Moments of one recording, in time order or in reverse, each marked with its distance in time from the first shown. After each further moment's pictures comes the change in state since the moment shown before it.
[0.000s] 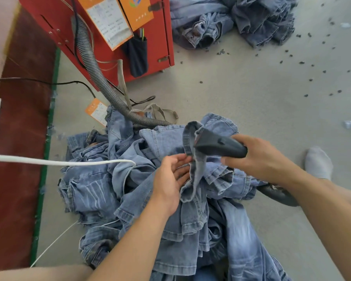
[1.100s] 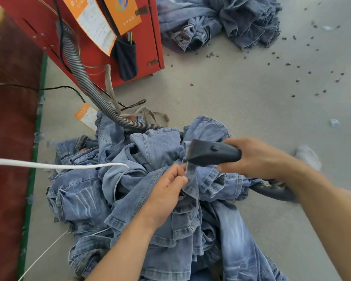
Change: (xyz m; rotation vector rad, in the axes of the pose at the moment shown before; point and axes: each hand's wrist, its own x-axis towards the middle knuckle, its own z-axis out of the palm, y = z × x) left_hand -0.005 -0.015 -0.017 0.505 -0.387 0.210; right_hand -0.004 -0.007 -0.023 0.022 -0.199 0.036
